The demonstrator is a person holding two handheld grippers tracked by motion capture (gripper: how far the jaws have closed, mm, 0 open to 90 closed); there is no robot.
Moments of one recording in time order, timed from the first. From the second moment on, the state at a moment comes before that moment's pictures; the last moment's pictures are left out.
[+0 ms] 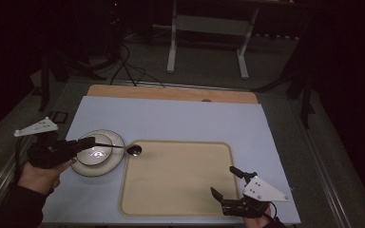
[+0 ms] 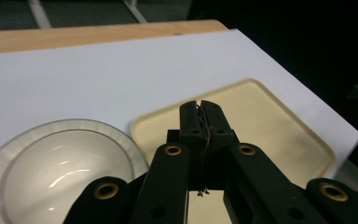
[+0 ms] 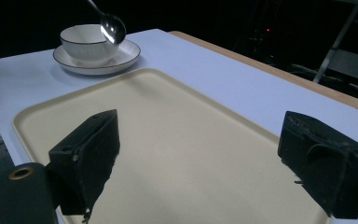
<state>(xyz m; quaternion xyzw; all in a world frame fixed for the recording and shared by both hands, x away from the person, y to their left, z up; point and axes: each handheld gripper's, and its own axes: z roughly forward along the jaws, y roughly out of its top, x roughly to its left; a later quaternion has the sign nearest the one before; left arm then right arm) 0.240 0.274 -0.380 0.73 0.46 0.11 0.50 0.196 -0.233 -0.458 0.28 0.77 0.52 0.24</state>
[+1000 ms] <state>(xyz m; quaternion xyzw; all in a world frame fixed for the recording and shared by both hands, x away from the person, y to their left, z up) 0.258 0.207 -0.391 0.84 0.34 -0.01 0.42 0.196 -0.233 -0.459 0.28 0.77 0.52 0.24</state>
